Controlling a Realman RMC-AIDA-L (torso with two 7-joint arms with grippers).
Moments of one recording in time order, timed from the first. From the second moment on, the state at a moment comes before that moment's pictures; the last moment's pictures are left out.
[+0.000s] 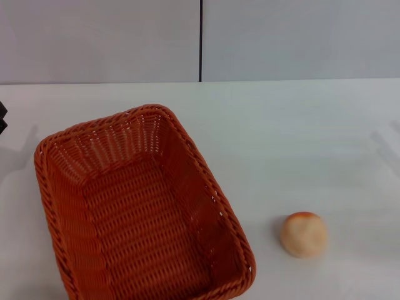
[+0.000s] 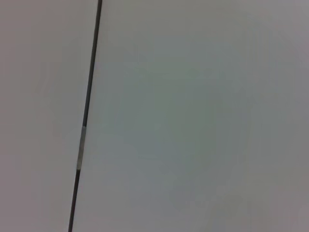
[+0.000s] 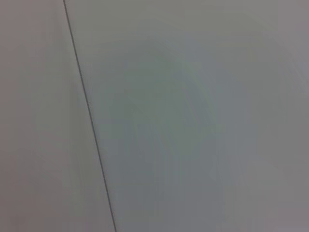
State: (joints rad) left arm -0.28 -2.06 0.10 0.23 1.60 1.35 -0.68; right arm 0.32 2.07 0.05 -0.43 -1.93 -1.76 0.99
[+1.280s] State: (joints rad) left arm -0.32 -2.01 0.61 1.30 2.04 1.56 -1.66; right arm 0.31 2.07 0.04 -0.40 -1.93 -1.75 0.98
